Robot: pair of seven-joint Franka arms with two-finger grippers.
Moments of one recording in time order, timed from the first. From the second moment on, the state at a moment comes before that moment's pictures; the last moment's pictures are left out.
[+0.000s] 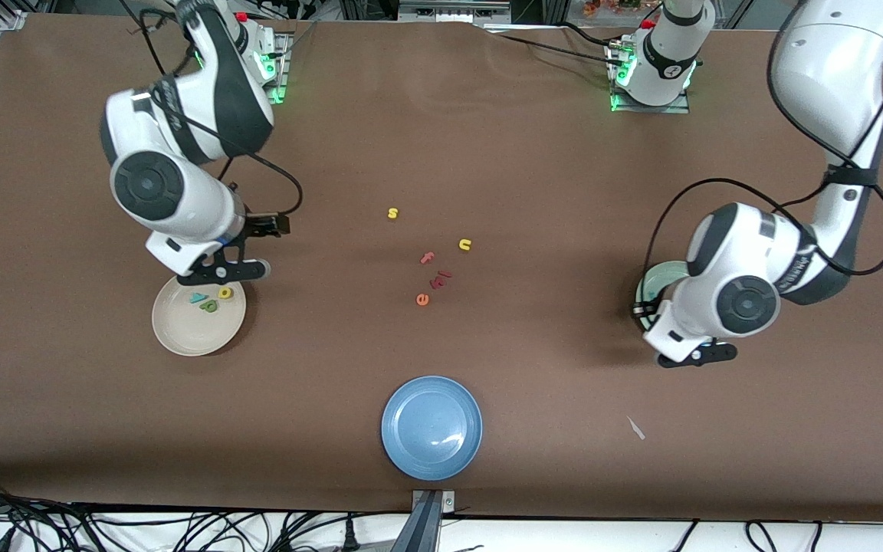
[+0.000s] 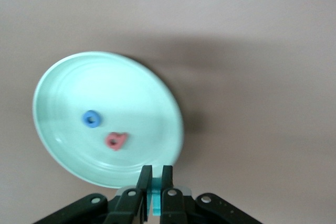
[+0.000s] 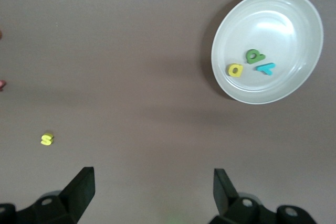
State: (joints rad) left arm 0.19 0.66 -0.43 -1.51 0.29 1.79 -0.42; right arm 0.45 0.28 -0.12 -1.64 0.03 1.68 0.20
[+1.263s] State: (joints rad) left arm 0.29 0.61 -0.45 -1.56 0.25 1.96 -0.31; right arm 0.11 -0.02 -0.08 -1.67 -0.05 1.51 0.02
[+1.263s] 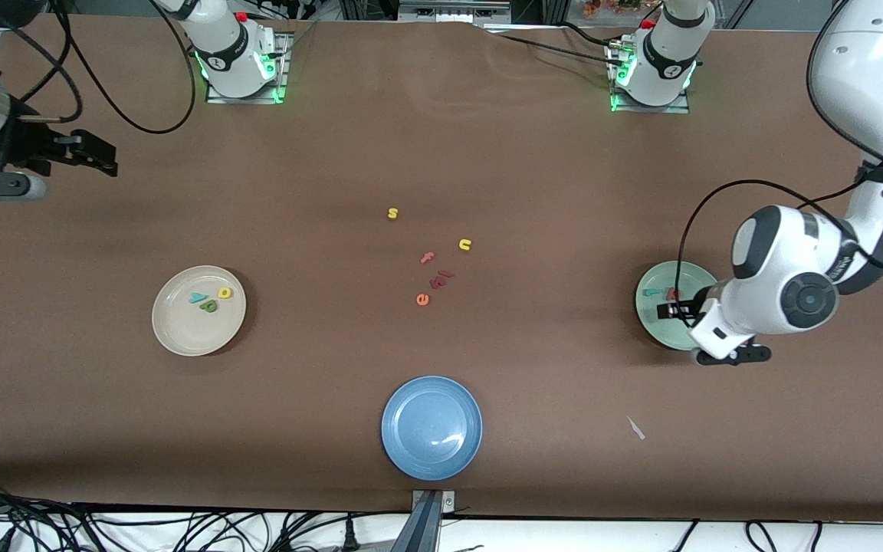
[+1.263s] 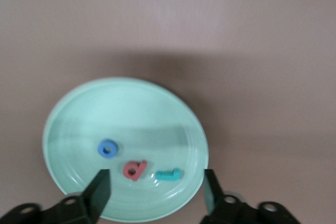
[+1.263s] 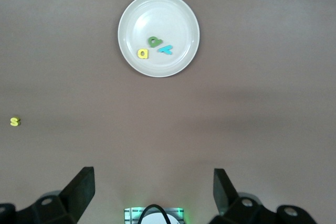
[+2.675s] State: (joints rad) left arm 0.14 0.47 -0.26 -1.21 0.16 1.62 -0.16; right arm 0.09 -0.02 -0.09 -1.65 -0.02 1.52 -0.02
